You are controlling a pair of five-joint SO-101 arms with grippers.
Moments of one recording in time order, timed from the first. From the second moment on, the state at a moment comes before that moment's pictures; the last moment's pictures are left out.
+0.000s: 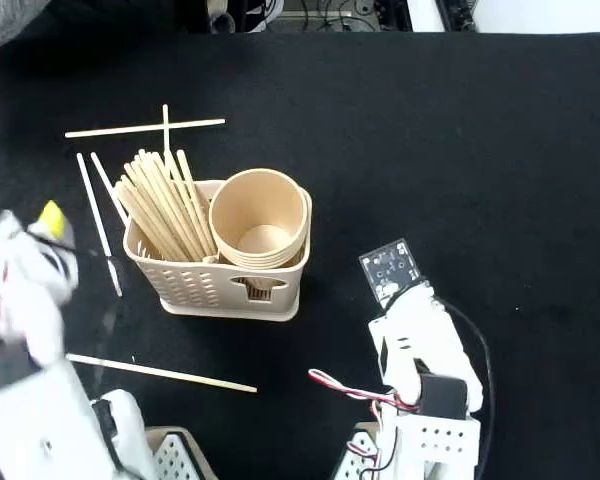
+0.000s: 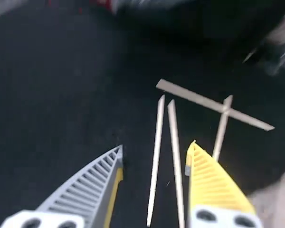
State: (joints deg) left arm -32.7 -60.6 45.8 61.9 9.5; right arm 6.4 -103.1 96.7 65.6 31.0
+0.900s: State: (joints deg) left arm -24.6 35.1 -17.2 67.6 17.4; right arm 6.4 -103.1 96.7 65.6 31.0
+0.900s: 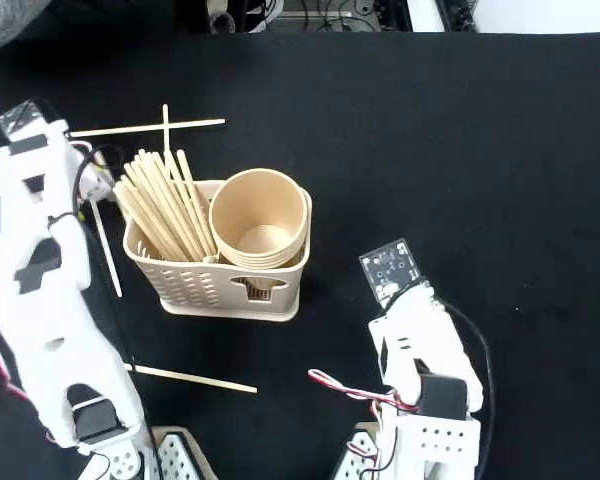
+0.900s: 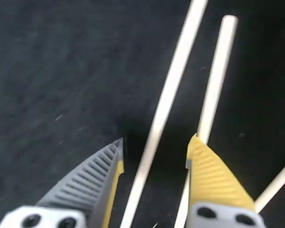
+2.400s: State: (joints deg) left arm -34.4 19.4 -31.4 100.3 15.2; right arm 5.5 -103.1 96.7 66.1 31.0
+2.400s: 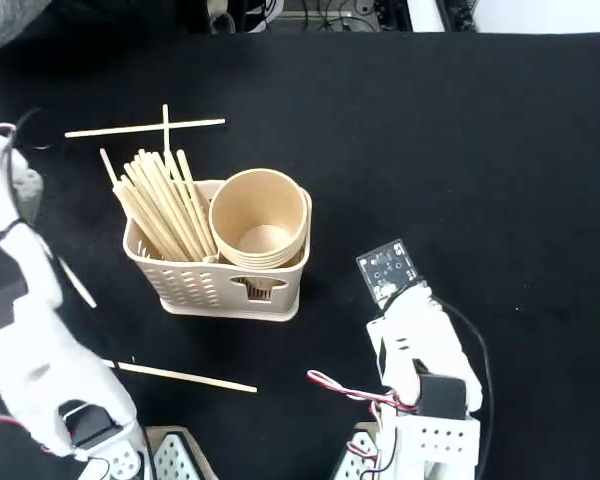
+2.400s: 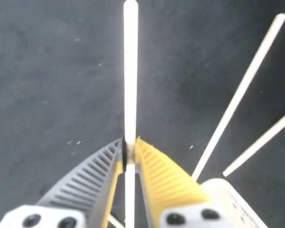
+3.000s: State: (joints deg) left arm -29.1 -54.8 19.6 67.4 14.7; right arm 5.5 -103.1 96.7 66.1 31.0
